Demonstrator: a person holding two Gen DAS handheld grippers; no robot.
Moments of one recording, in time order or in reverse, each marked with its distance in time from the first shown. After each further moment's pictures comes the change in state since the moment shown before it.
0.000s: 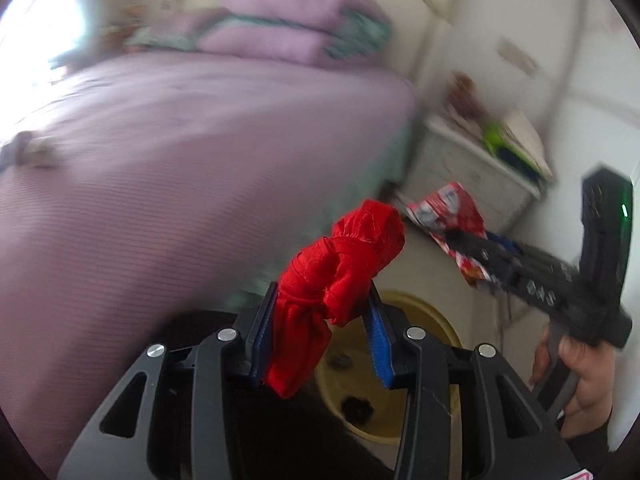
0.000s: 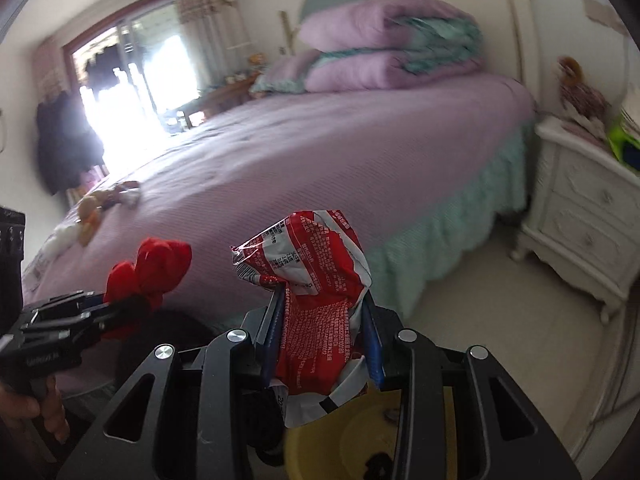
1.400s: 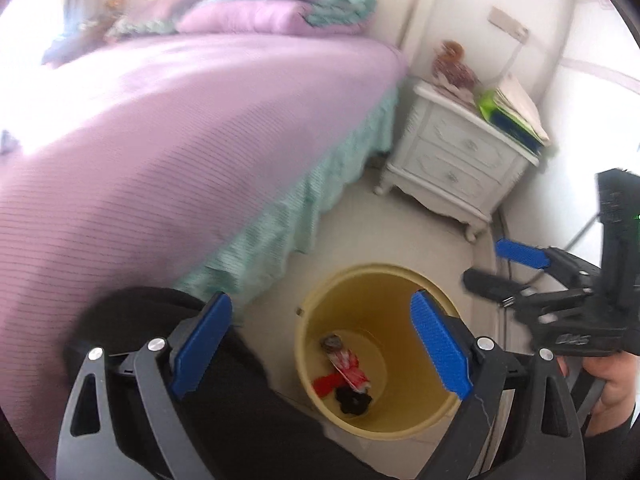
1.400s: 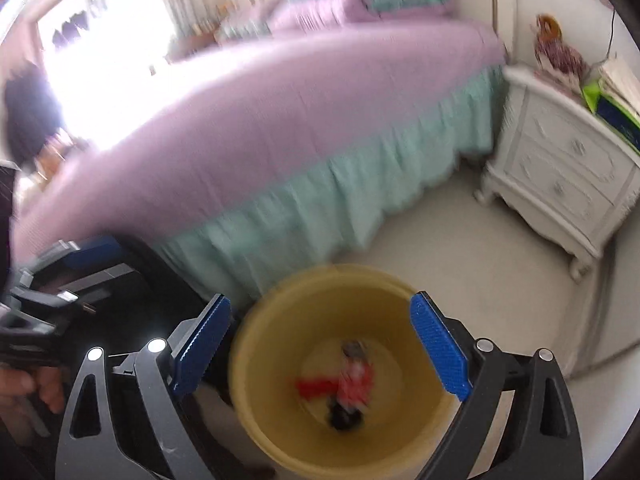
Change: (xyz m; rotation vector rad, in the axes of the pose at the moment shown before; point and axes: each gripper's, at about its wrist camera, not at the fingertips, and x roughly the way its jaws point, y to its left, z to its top) left arm 0.029 -0.009 -0.013 0.011 0.028 0.032; right arm -0.009 -0.008 -0.032 -0.029 0.049 0.005
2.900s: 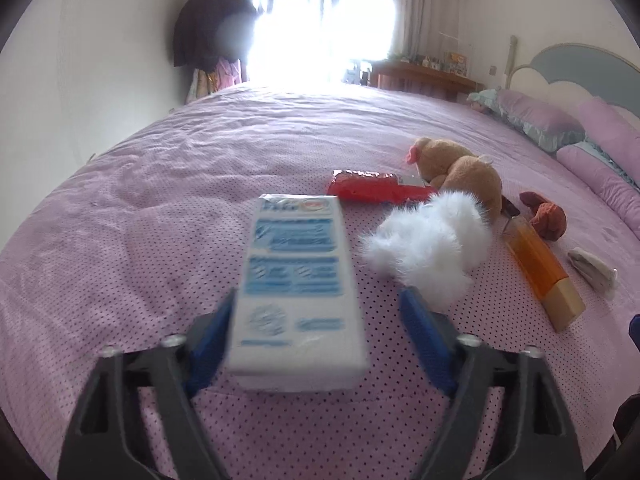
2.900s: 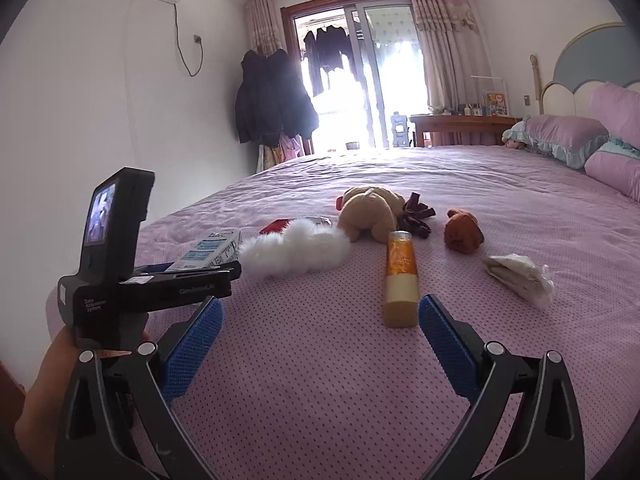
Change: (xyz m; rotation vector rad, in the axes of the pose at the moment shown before) left arm -0.244 0.393 -0.062 -0.655 -0.251 0.865; right arm 0.107 0.428 0.059 -0.505 -0.162 0.671
